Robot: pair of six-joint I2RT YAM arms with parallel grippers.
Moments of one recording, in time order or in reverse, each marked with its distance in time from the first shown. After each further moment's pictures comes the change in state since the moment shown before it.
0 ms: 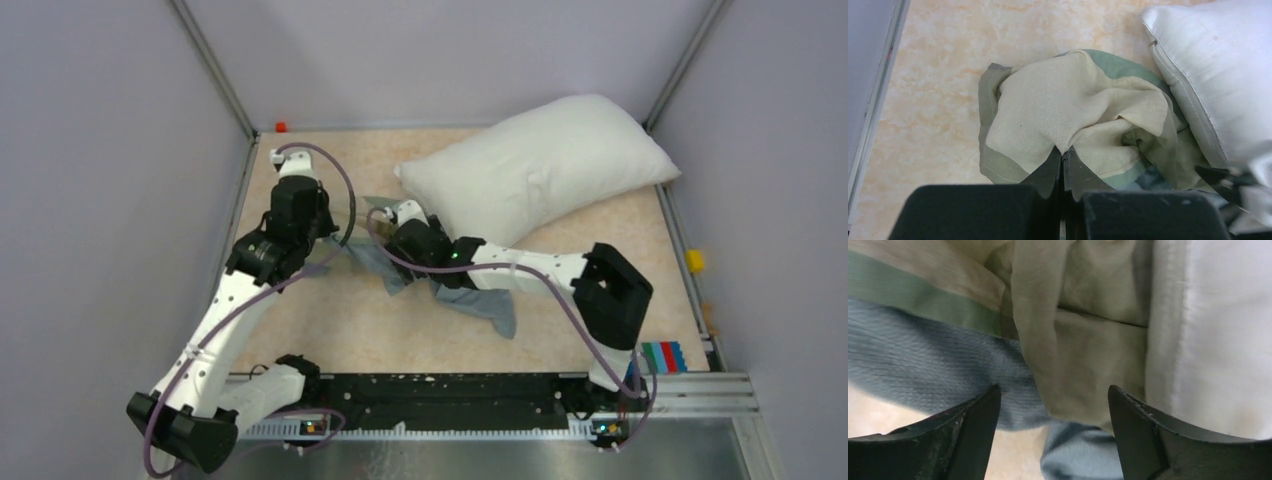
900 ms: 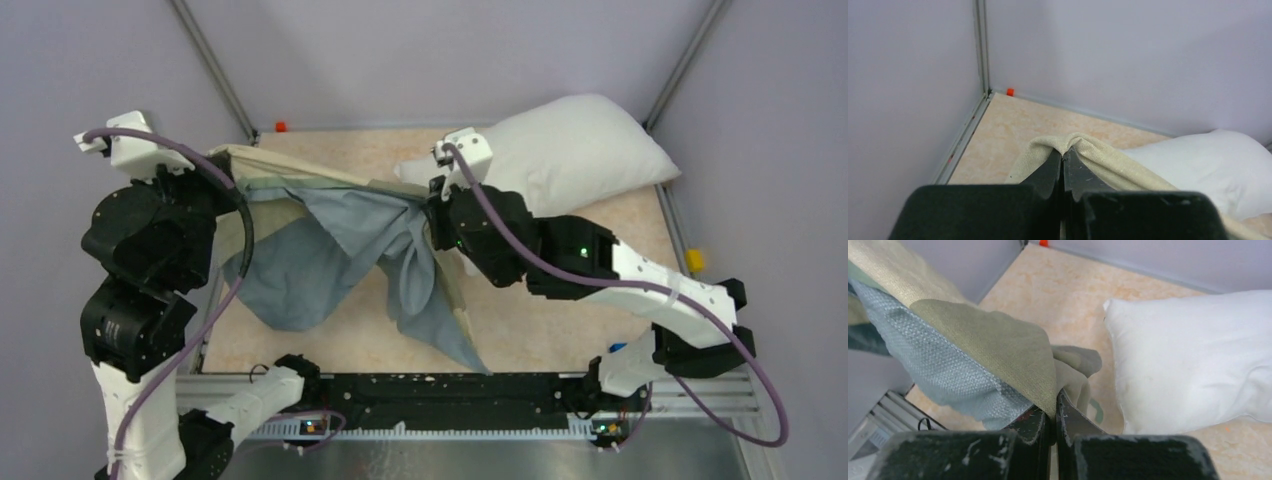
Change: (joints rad) left arm -0.003 -0.074 0.725 -0.236 -0.164 0.129; right arm 0.300 -0.288 0.580 -0.455 0.343 0.101
